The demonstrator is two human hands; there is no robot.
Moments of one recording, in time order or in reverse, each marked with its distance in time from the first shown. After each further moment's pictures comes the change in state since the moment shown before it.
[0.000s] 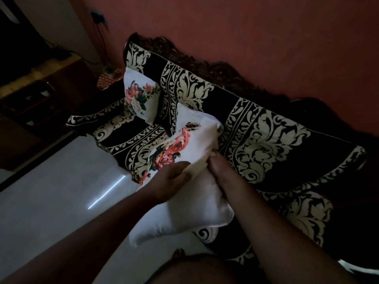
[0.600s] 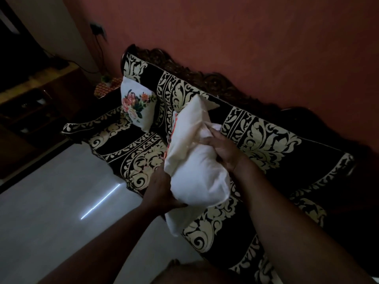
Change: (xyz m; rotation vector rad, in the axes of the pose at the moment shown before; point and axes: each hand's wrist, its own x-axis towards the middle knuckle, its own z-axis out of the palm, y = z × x) left_hand 0.000 -0.053 0.025 0.346 0.302 0.129; right_hand -0.001 -0.076 -0.028 0.297 -0.327 -0.087
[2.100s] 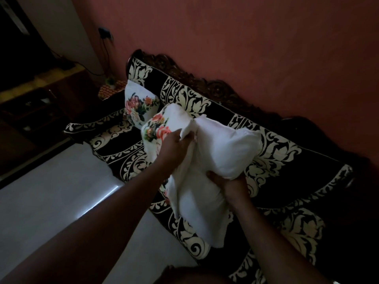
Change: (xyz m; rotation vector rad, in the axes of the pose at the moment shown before) left_hand 0.114 0.065 -0.040 -0.503 0.195 -0.368; right_hand -0.065 0.059 -0.010 -0.616 0.635 -0.110
